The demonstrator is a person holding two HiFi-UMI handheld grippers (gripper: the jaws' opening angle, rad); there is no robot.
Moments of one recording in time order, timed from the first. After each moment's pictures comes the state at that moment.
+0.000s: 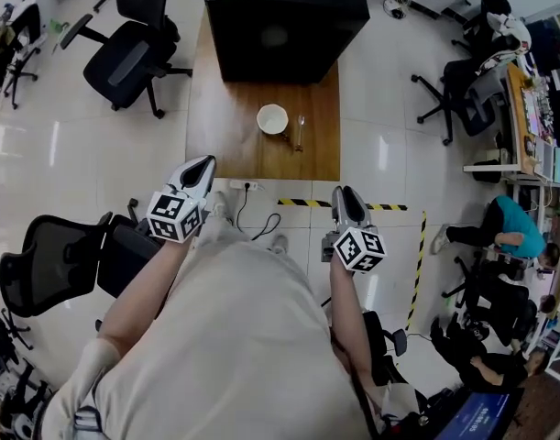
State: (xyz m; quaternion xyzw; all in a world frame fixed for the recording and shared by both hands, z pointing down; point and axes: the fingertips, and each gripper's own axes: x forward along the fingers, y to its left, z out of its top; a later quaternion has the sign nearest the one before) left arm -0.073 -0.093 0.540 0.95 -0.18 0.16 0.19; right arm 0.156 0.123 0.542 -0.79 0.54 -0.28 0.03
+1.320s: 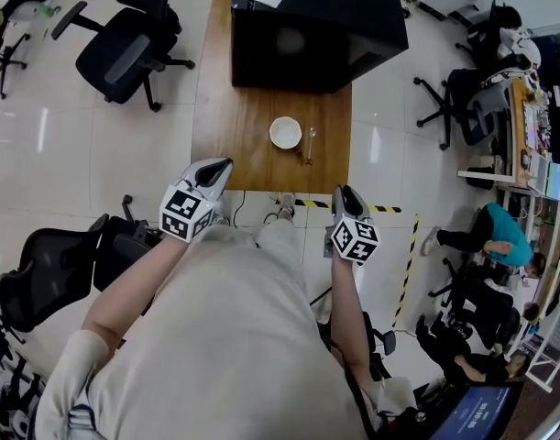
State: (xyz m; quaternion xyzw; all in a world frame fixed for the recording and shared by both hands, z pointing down) left arm -0.046 -0.140 0.567 0.96 -0.09 0.20 0.17; right arm 0.171 0.048 0.601 -0.79 0.50 -0.33 -0.10
